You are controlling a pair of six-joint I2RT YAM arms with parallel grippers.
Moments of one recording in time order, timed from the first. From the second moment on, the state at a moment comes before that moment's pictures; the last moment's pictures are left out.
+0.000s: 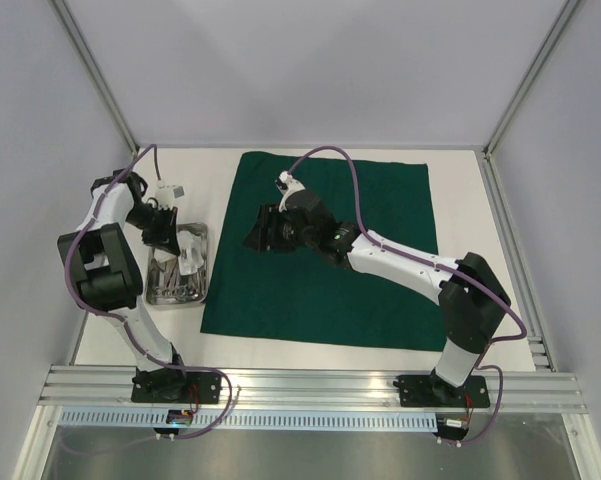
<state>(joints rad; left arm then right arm) 0.28 1.82 1.42 -1.11 0.45 0.48 0.88 1.73 1.33 -0.06 -0.12 0.77</state>
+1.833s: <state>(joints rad) 0.39 1.78 1.16 -0.85 0.05 0.43 0.88 1.72 1.31 -0.13 -0.10 0.71</state>
